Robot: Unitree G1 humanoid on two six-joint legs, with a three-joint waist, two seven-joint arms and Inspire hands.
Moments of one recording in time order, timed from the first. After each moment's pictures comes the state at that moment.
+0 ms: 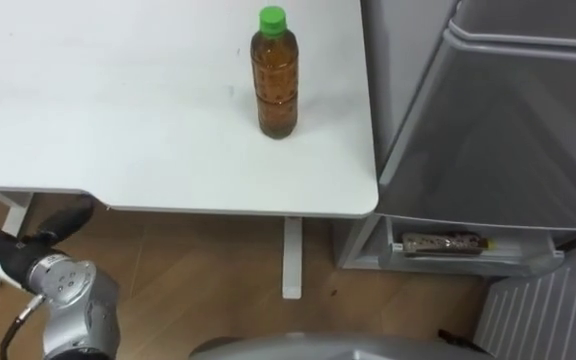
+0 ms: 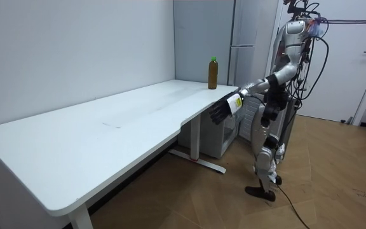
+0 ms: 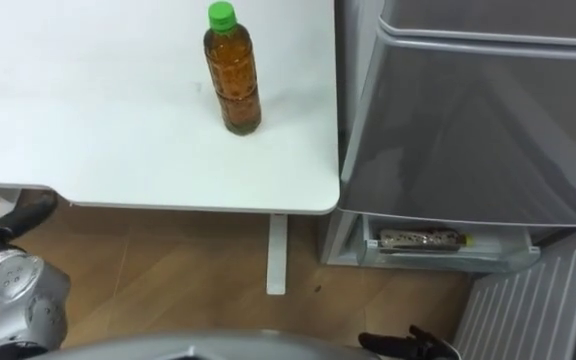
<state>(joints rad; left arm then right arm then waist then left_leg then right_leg) 0.18 0.17 0.25 0.36 -0.31 -0.11 0.72 0.15 -0.24 0.01 1.24 0.35 -0.01 0.15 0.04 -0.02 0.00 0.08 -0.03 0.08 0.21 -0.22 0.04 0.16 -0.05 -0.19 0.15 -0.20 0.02</state>
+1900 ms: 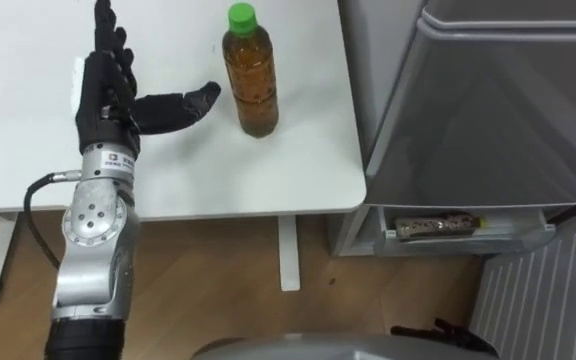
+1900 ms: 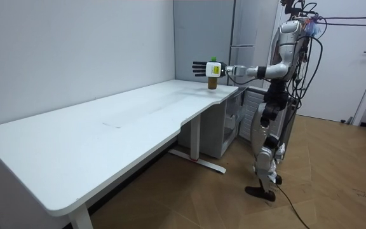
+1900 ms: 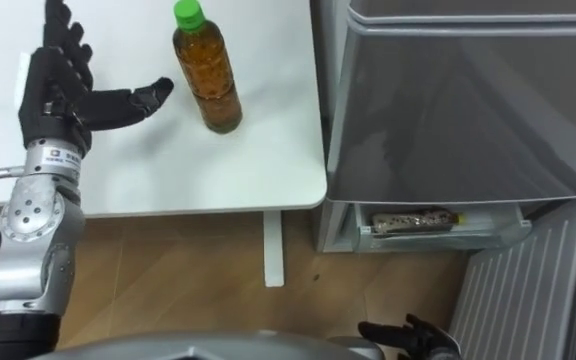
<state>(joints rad) 0.10 0.18 0.07 -0.04 -0.17 -0.04 0.06 0.09 -0.24 -0.01 1.32 0.34 -0.03 0.20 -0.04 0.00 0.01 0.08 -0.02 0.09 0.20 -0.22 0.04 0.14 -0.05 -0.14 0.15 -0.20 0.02</state>
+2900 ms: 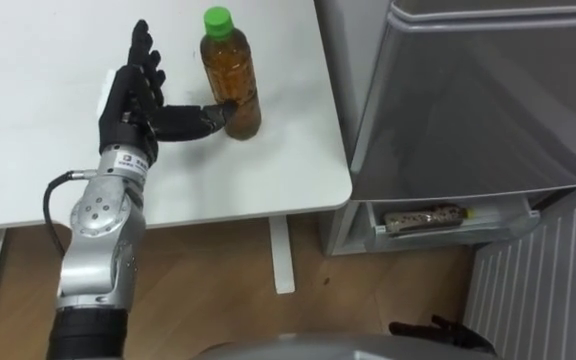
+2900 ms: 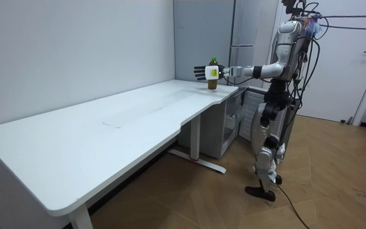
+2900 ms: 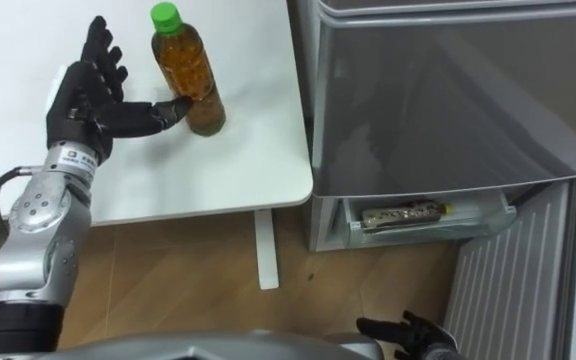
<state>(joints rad) 0.03 0.18 0.07 0.02 -0.21 0.07 -0.03 0.09 -0.24 0.00 1.27 0.34 0.01 0.19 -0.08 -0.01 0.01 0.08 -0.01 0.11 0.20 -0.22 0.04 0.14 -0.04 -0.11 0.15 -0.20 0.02</state>
